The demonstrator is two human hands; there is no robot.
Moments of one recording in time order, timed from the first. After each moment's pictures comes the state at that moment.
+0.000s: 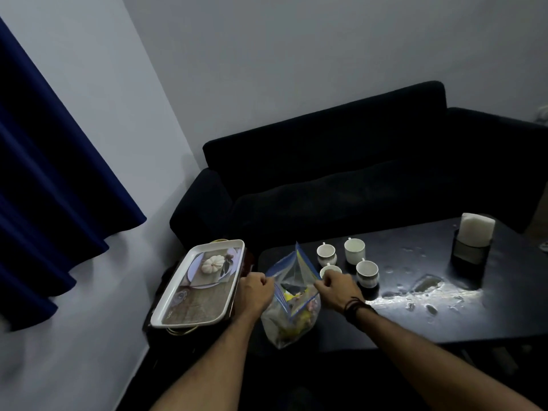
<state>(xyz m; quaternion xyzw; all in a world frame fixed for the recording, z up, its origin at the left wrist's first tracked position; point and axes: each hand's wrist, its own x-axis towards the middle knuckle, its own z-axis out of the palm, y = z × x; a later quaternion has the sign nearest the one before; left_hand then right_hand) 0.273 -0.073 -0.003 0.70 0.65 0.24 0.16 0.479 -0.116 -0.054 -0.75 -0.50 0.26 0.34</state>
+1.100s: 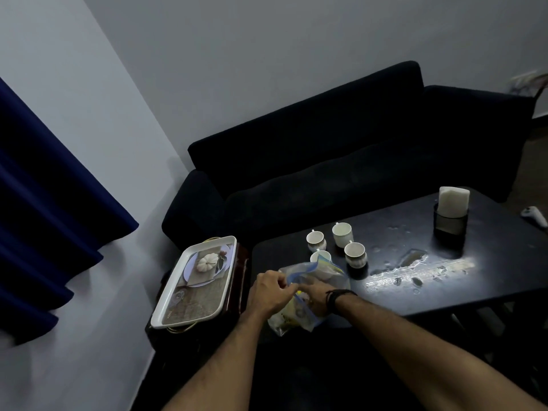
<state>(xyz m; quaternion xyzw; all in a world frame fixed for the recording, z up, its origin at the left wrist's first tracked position) 0.304 -0.108 -0.009 0.81 0.54 0.14 0.16 0.463 -0.128 -0.069 -0.62 -0.75 0.21 0.05</state>
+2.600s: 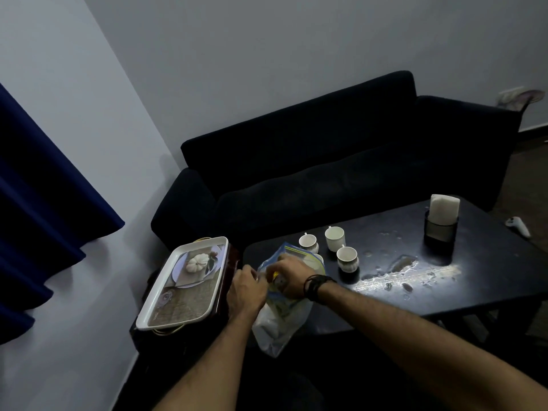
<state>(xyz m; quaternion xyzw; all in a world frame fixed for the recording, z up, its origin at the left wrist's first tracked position) 0.295 -0.097 -0.010 0.71 0.66 0.21 0.09 0.445 -0.117 -0.008 -0.59 -0.75 0.17 0.25</state>
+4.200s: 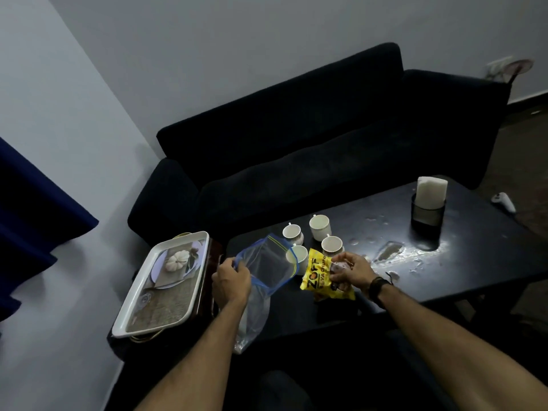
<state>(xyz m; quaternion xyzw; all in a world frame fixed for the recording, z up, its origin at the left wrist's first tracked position) 0.332 -0.075 -0.021 0.60 0.71 0.33 0.15 0.596 -0.146 -0.117 -0.63 -0.33 0.49 0.51</state>
